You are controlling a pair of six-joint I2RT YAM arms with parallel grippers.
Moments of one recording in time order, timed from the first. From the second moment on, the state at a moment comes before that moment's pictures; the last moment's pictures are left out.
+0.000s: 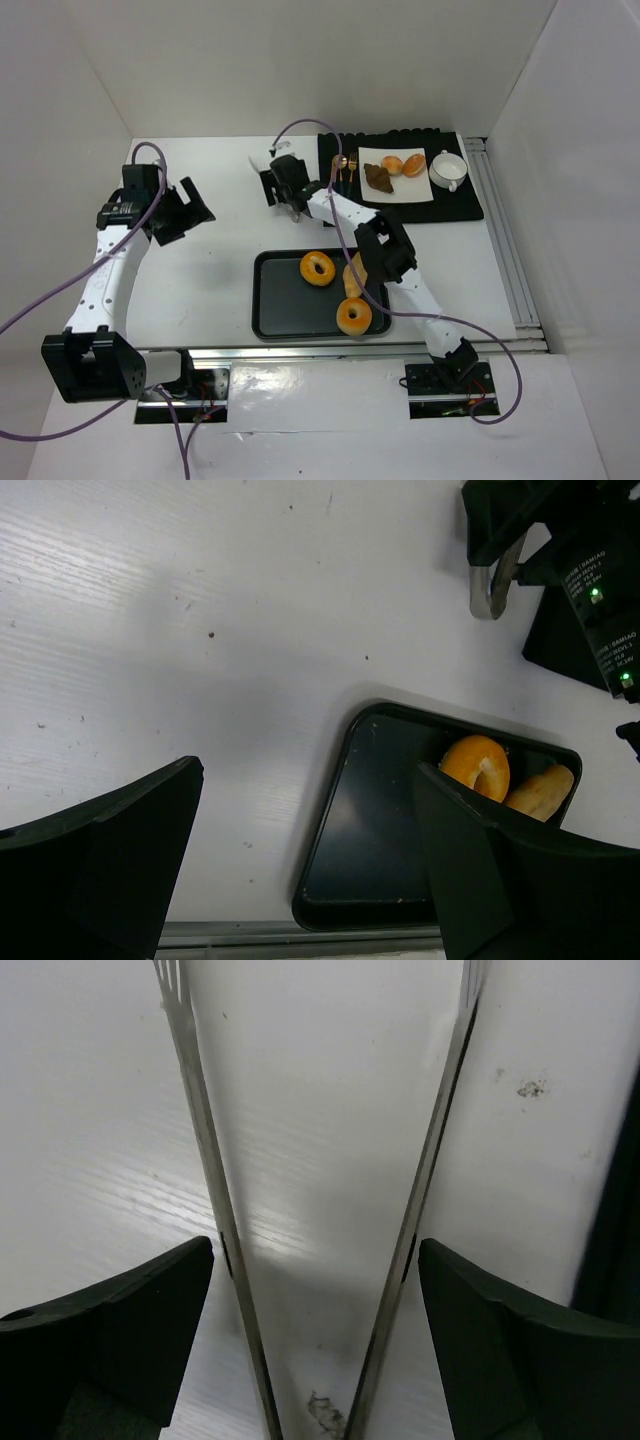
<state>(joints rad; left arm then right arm) 0.10 1.26 1.20 -0.80 0.15 -0.47 0.69 2.58 2.19 -0.18 0.28 0.18</state>
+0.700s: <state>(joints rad) 0.10 1.23 1.19 -0.80 0.17 -0.47 0.74 1.82 1.74 -0.39 0.51 0.29</state>
